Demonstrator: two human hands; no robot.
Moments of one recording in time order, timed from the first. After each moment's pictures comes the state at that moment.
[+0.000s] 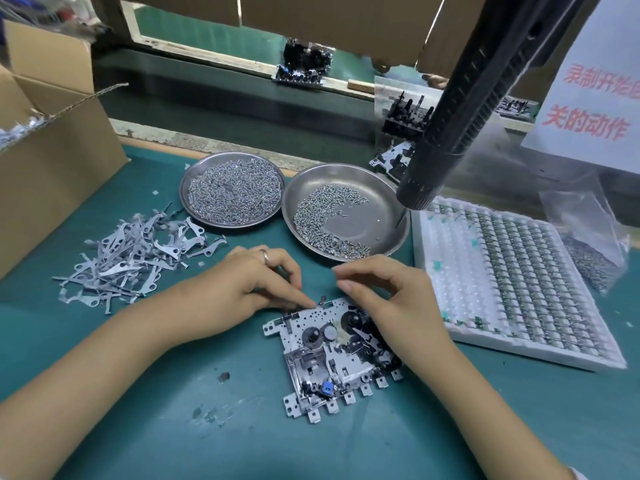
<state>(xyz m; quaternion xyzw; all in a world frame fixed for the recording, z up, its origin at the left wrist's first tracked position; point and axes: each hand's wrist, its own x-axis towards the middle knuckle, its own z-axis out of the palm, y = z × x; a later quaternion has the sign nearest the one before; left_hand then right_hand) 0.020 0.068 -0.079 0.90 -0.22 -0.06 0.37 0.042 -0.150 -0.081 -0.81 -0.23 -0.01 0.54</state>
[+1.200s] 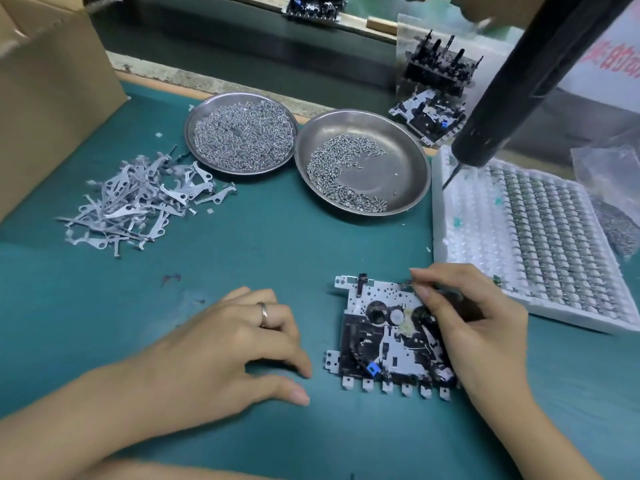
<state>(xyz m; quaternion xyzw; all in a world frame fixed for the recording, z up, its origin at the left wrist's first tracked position) -0.070 0.052 -0.092 0.90 -0.29 -0.03 0.34 -0.008 -0.200 -0.098 -0.82 -0.17 -0.12 0.53</state>
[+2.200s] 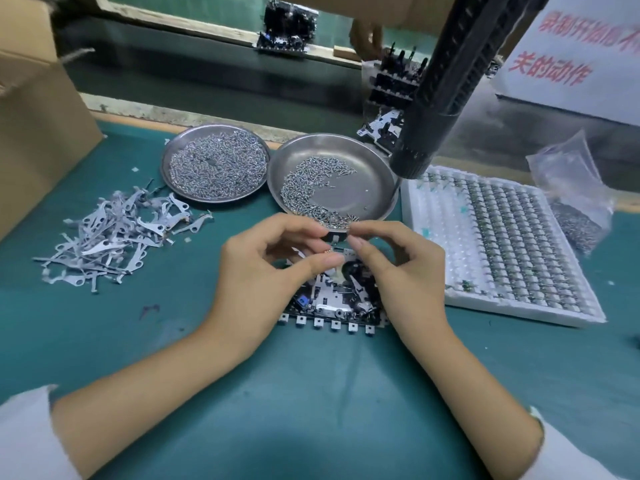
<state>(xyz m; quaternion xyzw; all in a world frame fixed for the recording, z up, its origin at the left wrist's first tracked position) -0.008 -0.004 -0.076 0.71 -0.02 0.17 0.69 0.032 -0.152 -0.082 -0.76 -0.13 -0.09 0.63</state>
